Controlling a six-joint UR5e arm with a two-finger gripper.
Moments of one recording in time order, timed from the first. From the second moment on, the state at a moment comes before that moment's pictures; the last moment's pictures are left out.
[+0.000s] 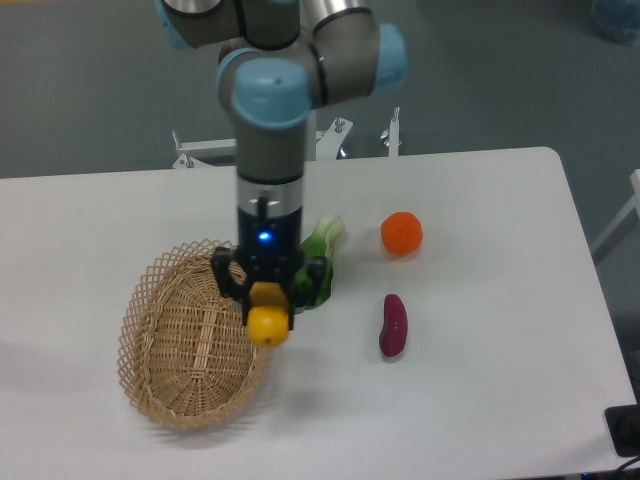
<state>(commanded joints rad) 2.16 -1.85 -1.77 -0.66 1.49 0.37</state>
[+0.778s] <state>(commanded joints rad) 2.05 -1.98 -1.79 -0.67 1.49 0.48</state>
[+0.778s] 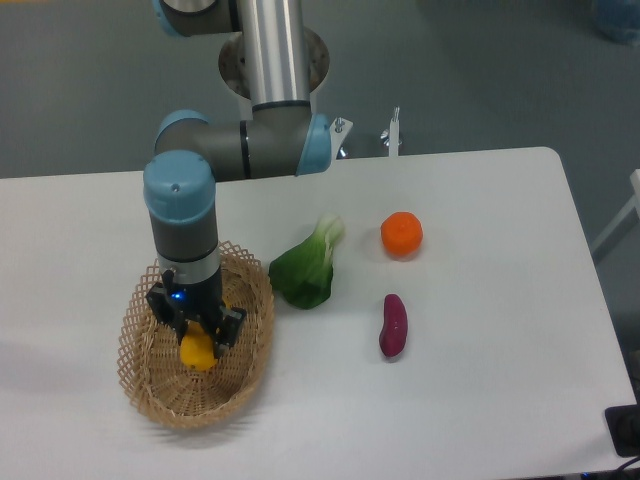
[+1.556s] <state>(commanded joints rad) 2.01 -2.01 -1.79 -0.67 1.53 0.48</state>
